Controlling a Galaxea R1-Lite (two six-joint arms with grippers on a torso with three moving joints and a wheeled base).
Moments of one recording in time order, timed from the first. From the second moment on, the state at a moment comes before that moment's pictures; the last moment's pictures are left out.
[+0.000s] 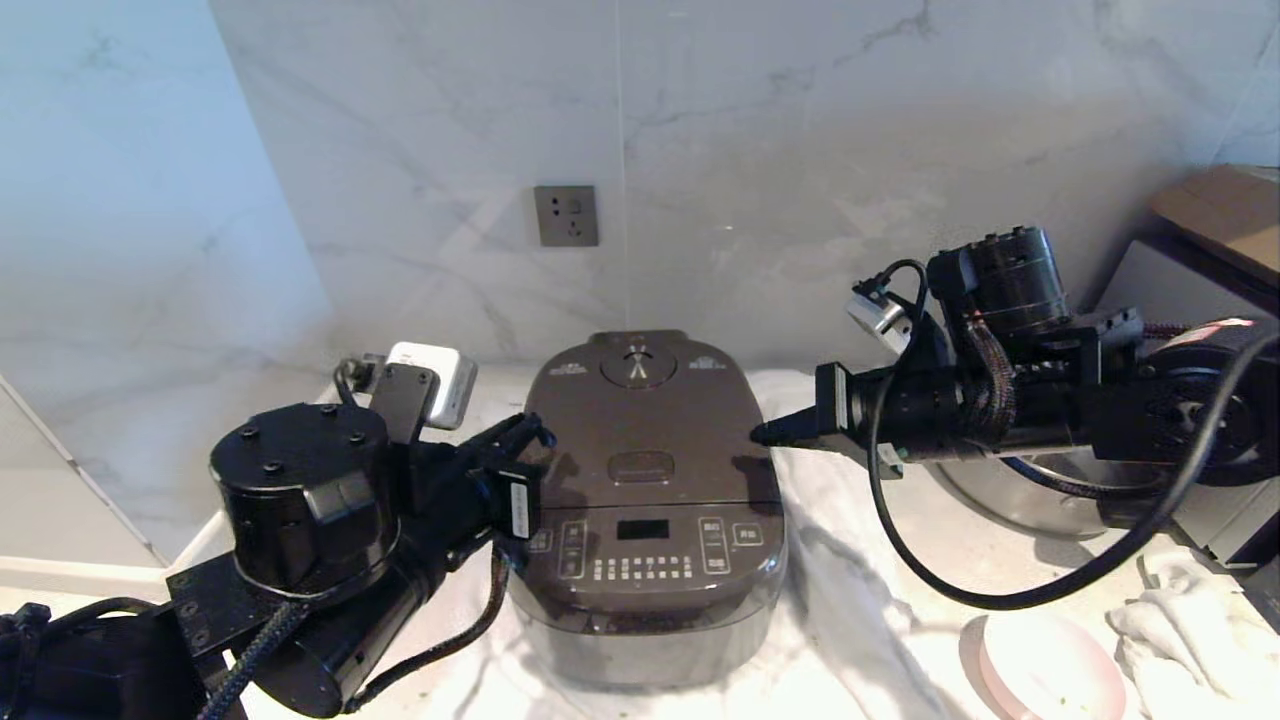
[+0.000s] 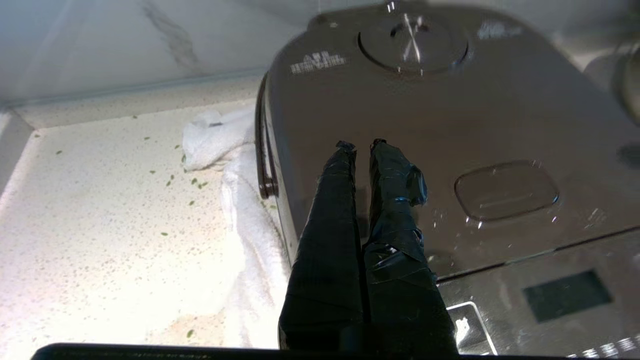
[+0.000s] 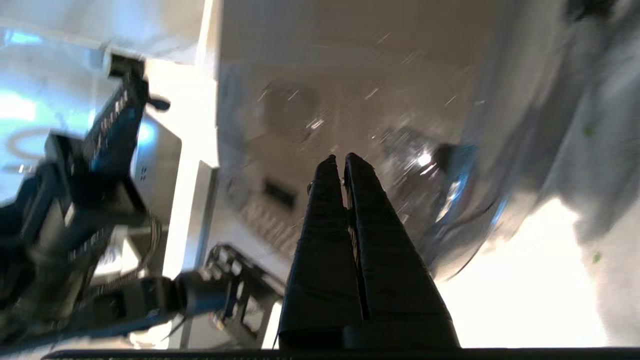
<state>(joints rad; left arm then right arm) -0.75 1.61 -0.50 -0.98 0.48 -0.06 0.46 1.74 -1.10 -0.04 0.46 0.61</state>
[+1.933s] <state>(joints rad) 0.00 0.05 -0.20 0.15 0.13 0.09 0.57 1.44 -1.09 0.24 0.17 0.51</state>
